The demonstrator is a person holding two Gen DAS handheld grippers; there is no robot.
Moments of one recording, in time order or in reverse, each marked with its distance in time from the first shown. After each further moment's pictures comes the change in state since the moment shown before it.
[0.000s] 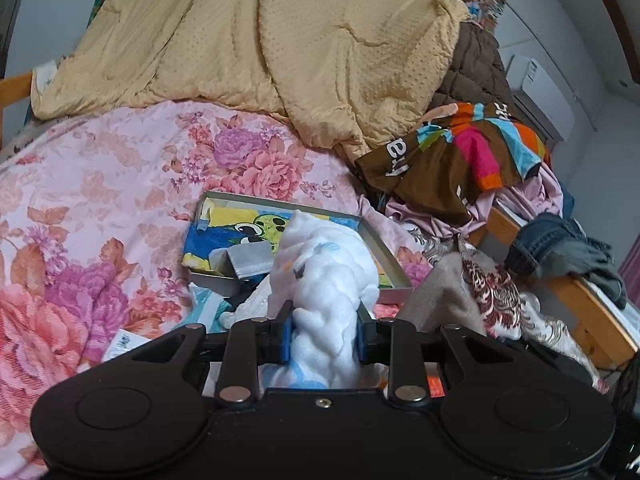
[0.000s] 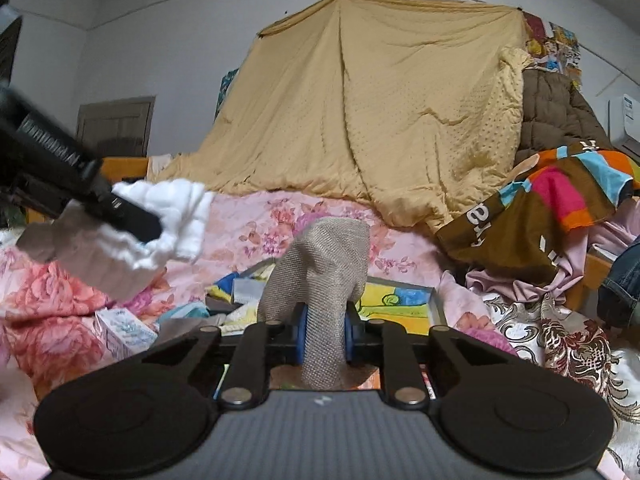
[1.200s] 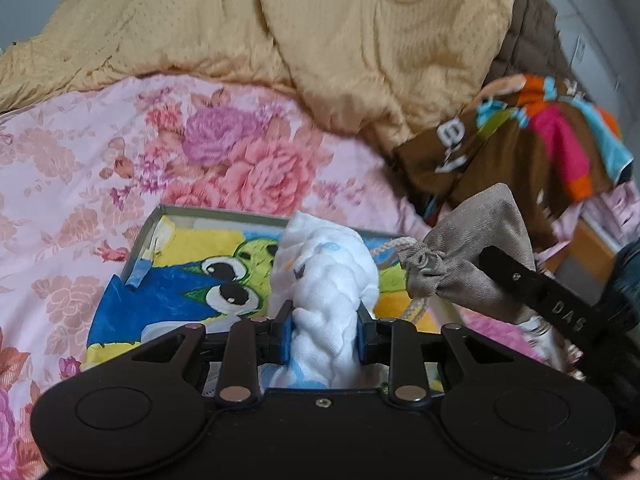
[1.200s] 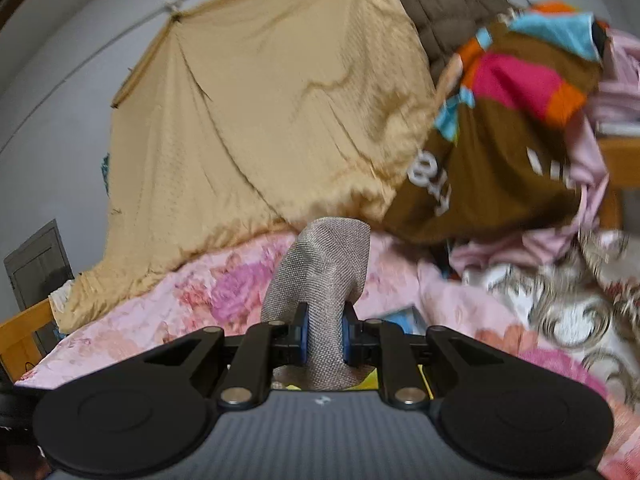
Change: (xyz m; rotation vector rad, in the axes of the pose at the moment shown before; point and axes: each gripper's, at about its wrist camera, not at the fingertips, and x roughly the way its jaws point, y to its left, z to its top) left arm 0.240 -0.002 0.066 0.015 0.056 0.097; right arm 0.200 -0.137 0.020 0.542 -0.019 -0.061
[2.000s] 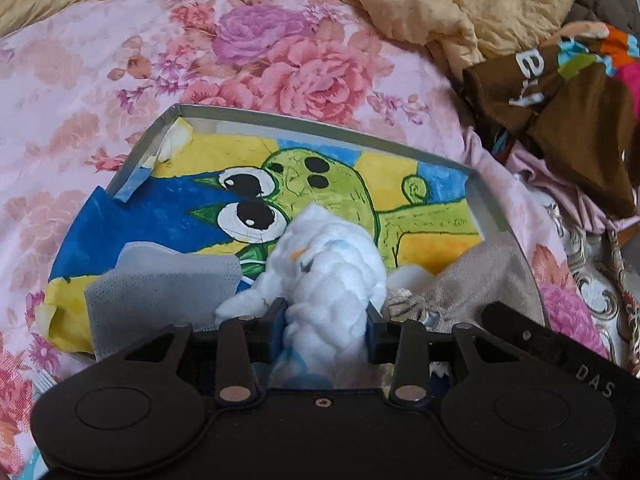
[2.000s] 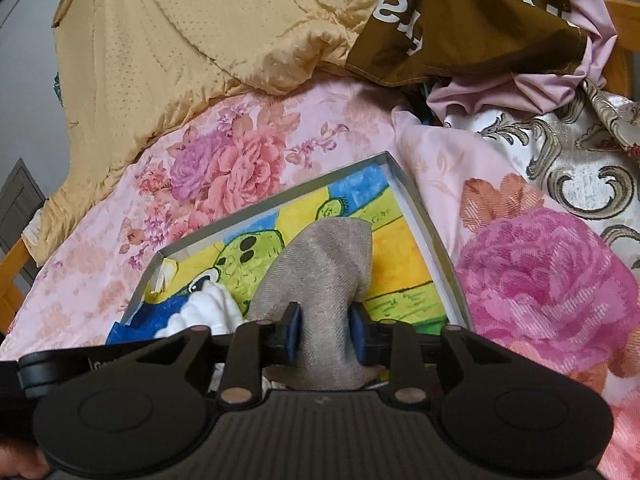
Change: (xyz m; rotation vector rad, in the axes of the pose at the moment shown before) left arm 0.070 0.009 -0.016 -0.112 0.219 0.125; right arm 0.039 -0.022 -0.024 0.070 0.389 -0.064
